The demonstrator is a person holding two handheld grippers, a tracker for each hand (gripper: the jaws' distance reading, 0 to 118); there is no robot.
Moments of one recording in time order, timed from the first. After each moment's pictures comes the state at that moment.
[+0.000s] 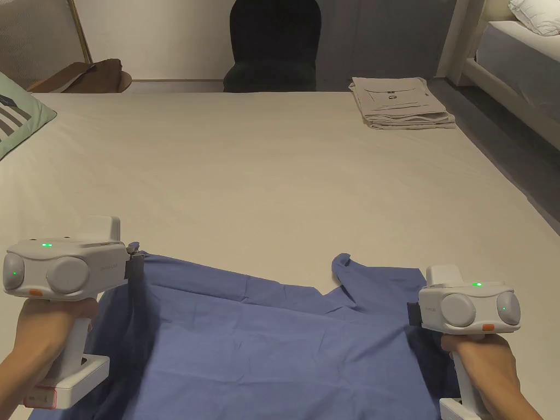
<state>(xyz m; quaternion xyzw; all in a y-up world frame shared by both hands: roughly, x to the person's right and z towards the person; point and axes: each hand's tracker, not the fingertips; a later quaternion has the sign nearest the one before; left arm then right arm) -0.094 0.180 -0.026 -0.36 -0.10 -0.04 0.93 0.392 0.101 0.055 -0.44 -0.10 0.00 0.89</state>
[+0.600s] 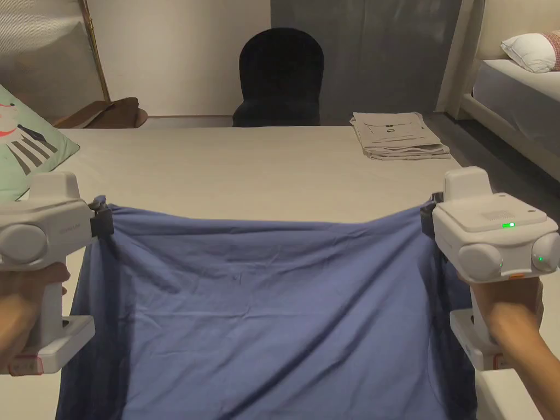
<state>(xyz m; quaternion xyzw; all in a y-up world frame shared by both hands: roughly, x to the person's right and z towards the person) -0.130 0.303 0.019 -0.20 -0.04 0.01 0.98 0.359 0.293 0.087 -0.13 -0.11 0.10 0.98</state>
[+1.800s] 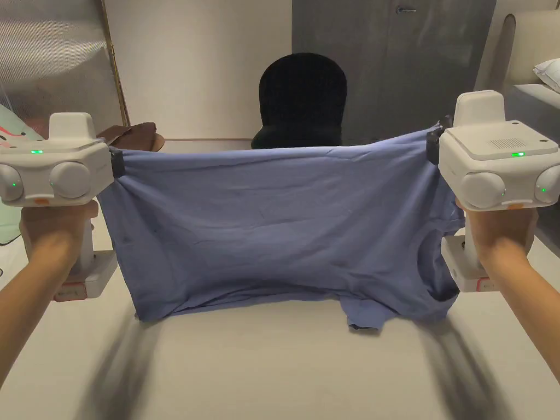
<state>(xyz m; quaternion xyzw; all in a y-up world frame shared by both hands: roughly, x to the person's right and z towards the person) -0.109 0.324 -0.159 -0.14 0.04 -0.01 0.99 0.359 0.335 -0.091 -0.03 -0.10 0.07 0.99</state>
